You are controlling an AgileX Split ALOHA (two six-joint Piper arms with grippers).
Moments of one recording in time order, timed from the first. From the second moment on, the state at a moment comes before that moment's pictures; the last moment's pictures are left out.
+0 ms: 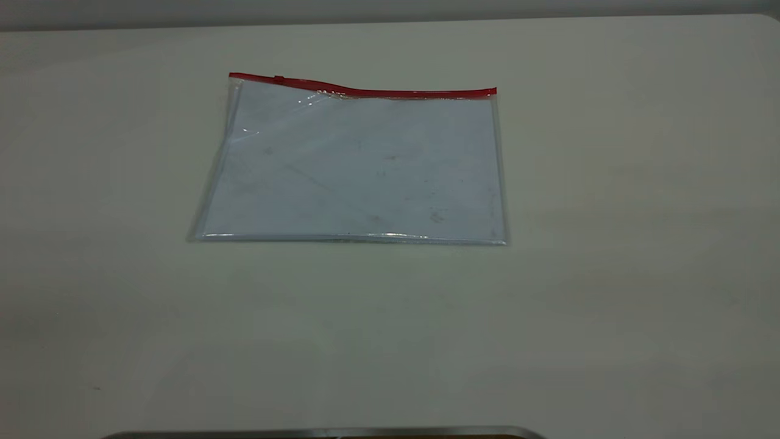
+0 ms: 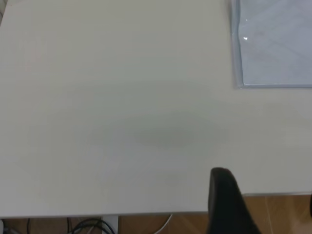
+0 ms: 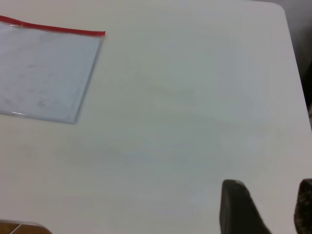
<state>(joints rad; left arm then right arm) 0.01 -0.02 -0.49 -0.03 1.13 0.02 0.06 -0.02 -0.47 0.02 1.13 -0.04</state>
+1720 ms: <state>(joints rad) 0.01 1.18 -0.75 -0.36 0.51 0.33 0.06 1.23 -0.66 0.98 0.49 -1.12</state>
